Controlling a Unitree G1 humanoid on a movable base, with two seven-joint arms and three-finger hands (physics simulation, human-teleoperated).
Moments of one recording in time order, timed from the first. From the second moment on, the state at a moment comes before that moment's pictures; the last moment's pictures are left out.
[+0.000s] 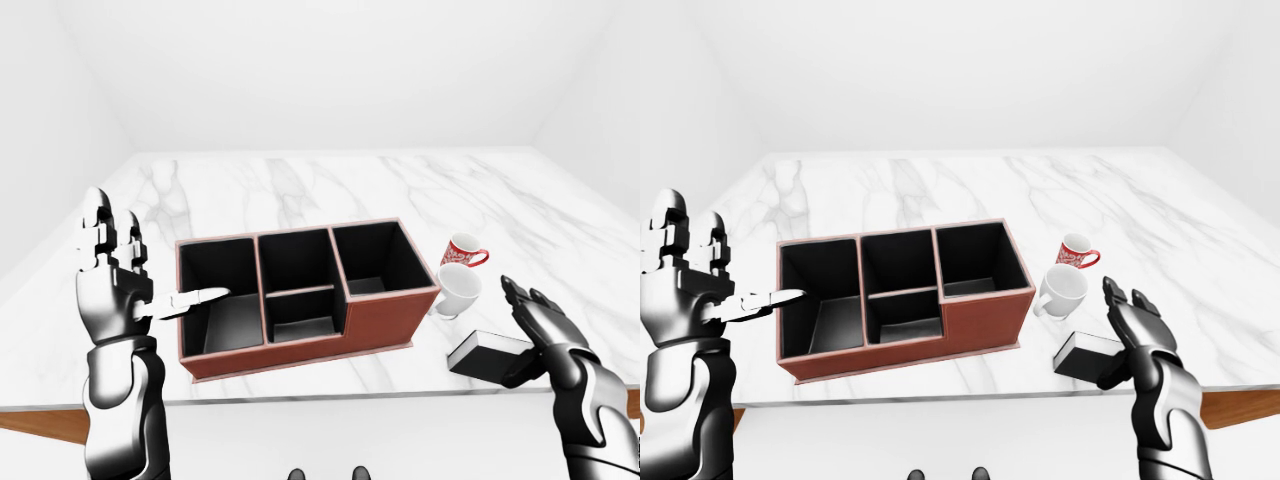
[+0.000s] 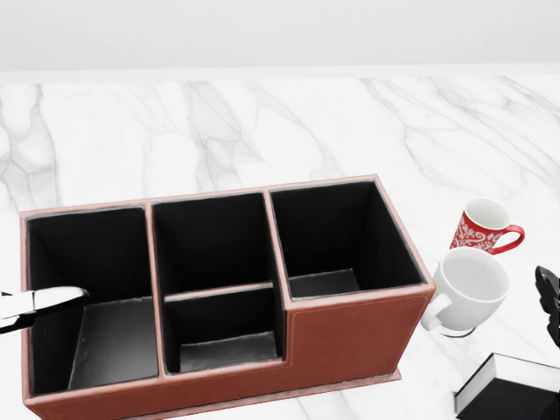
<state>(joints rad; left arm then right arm) -0.02 0.12 0.35 -0.46 -0.16 0.09 0.00 0.02 -0.37 -0.41 0.05 -1.00 0.04 0.41</state>
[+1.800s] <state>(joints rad) -0.02 0.12 0.34 -0.46 -0.16 0.09 0.00 -0.02 -0.36 -0.40 -0.21 -0.94 0.09 0.69</state>
